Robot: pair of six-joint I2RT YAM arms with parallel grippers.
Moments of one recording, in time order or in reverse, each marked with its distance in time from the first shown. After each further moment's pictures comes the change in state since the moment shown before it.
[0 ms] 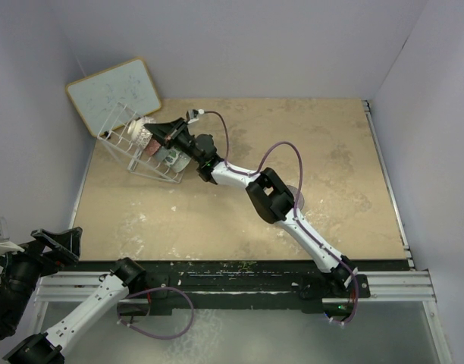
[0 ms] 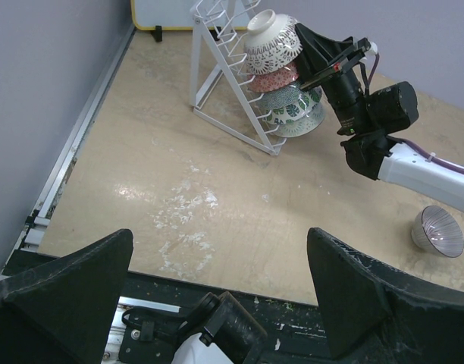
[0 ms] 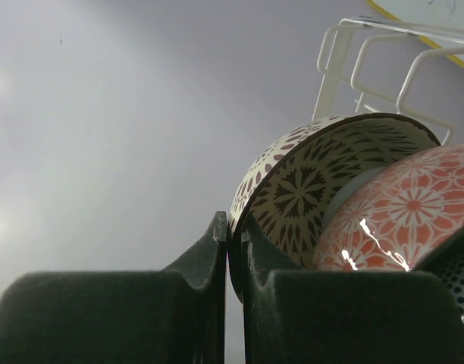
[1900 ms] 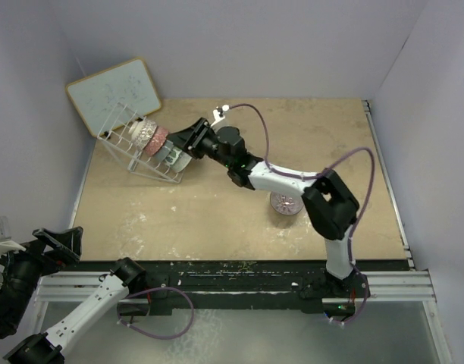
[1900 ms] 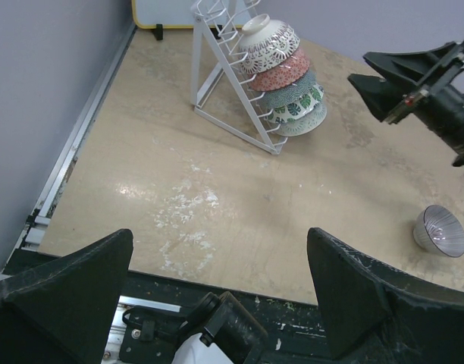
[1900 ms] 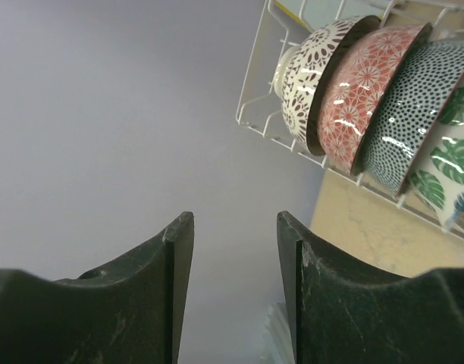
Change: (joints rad) left arm 0.000 0.001 -0.008 0.001 -0.002 -0.001; right arm 0.003 -0.725 -0.779 -0.361 0.063 -0.317
